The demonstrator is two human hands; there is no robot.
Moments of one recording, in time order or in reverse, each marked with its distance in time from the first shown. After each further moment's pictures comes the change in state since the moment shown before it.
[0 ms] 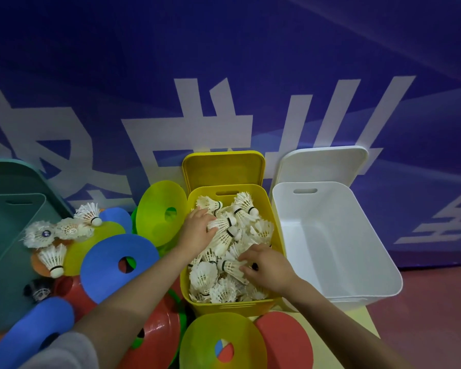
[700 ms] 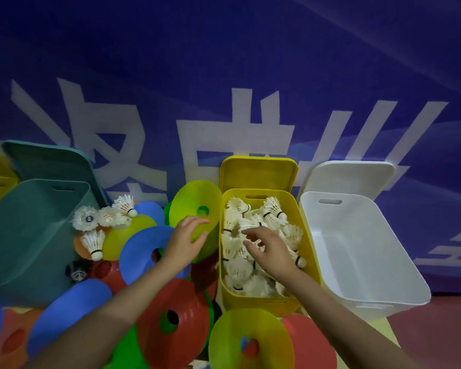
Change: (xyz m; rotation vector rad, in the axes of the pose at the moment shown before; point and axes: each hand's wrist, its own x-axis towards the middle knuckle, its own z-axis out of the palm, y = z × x) left_hand -0.080 -0.074 -0.065 -0.311 0.235 0.099; right_hand 0.035 -0.082 -0.005 0.365 0.283 0.025
